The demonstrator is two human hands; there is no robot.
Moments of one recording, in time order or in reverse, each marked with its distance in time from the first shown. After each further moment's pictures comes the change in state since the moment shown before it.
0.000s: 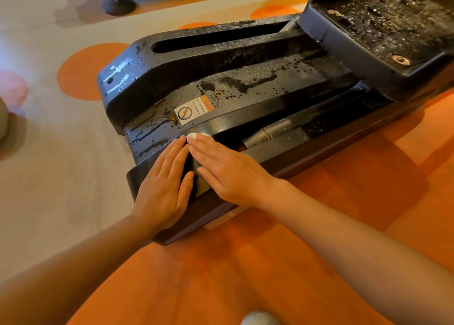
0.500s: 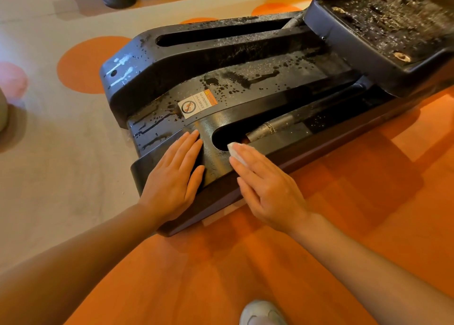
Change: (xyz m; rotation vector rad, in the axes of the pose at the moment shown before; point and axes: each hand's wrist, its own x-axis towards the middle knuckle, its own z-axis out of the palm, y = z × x) left_hand 0.000 0.002 -0.003 0.030 -0.055 0.066; right_hand -0.072 -0.008 0.006 -0.023 0.238 0.155
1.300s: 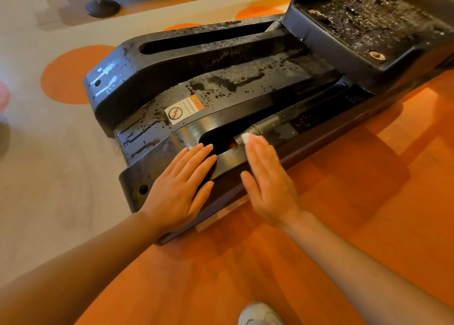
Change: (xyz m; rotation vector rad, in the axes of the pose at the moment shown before) left_hand 0.009 0.017 0.004 0.081 -0.027 0.276; right_hand -0.008 0.021 0.009 0.038 0.091 0.212
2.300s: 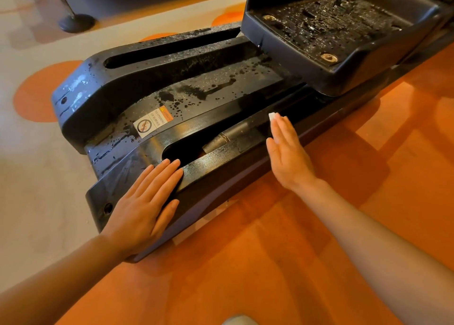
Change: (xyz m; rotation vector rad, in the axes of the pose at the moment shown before) left_hand -0.003 0.003 0.002 0.048 -0.035 0.025; right_hand 0.017 0.113 -0.049 0.047 -0.011 0.308
